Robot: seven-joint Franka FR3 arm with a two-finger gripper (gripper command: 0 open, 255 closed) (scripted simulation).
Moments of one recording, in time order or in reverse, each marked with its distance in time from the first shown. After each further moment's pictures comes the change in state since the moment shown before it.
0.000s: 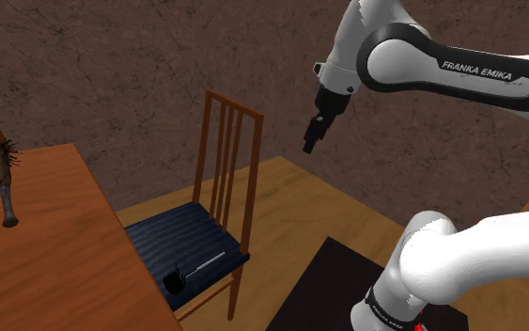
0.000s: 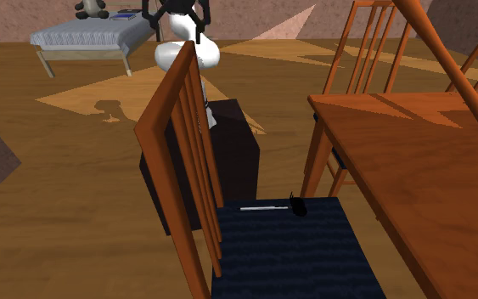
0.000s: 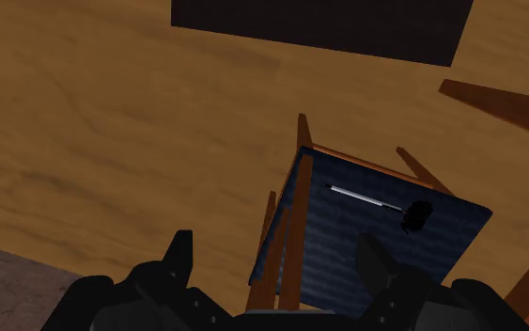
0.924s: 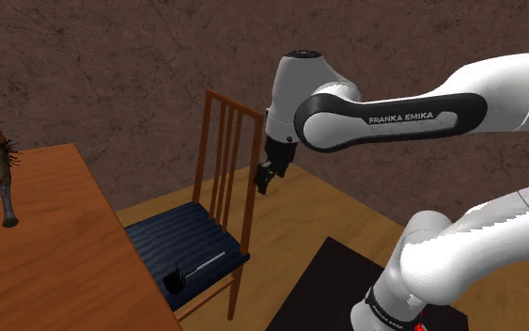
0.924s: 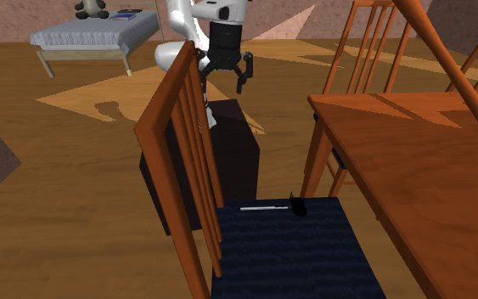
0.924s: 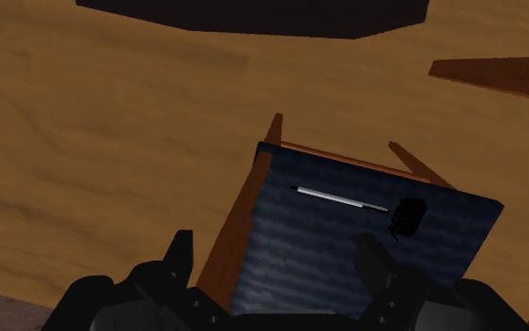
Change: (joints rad) arm 0.021 0.231 0.190 -0.111 0.062 0.273 0.283
